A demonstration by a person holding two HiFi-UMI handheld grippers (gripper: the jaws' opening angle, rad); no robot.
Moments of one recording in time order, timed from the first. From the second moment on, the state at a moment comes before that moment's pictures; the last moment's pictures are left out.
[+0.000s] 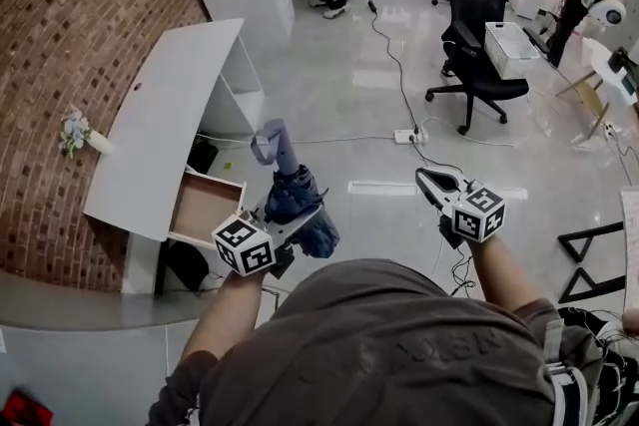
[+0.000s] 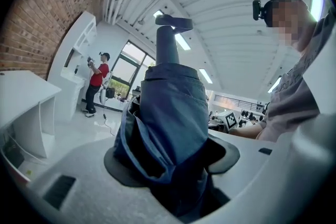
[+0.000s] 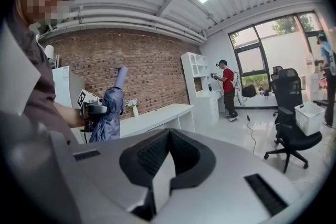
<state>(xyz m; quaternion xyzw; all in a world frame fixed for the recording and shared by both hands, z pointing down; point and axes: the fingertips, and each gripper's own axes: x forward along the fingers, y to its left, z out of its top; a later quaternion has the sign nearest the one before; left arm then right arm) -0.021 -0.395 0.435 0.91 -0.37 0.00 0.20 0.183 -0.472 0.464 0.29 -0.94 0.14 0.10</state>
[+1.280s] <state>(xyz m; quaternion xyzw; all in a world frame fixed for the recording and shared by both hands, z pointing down) -0.072 -0.523 0.455 0.93 -0.30 0.04 0.21 0.119 -0.584 0.450 0.34 -0.93 0.12 0.12</state>
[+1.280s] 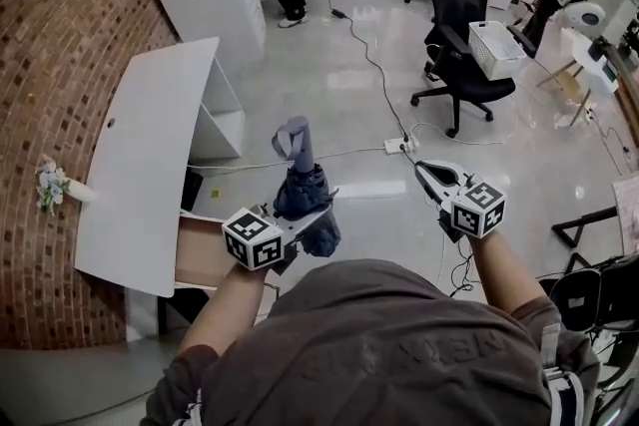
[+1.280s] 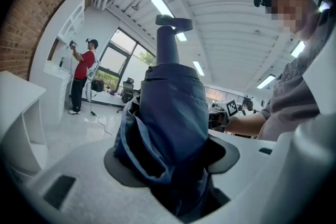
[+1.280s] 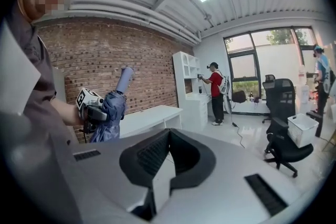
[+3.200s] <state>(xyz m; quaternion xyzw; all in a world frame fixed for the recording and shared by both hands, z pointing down) -0.521 -0.416 0.903 0.55 -0.59 0.20 0.56 -0.294 -0.543 0.713 0.03 -0.94 0.18 0.29</state>
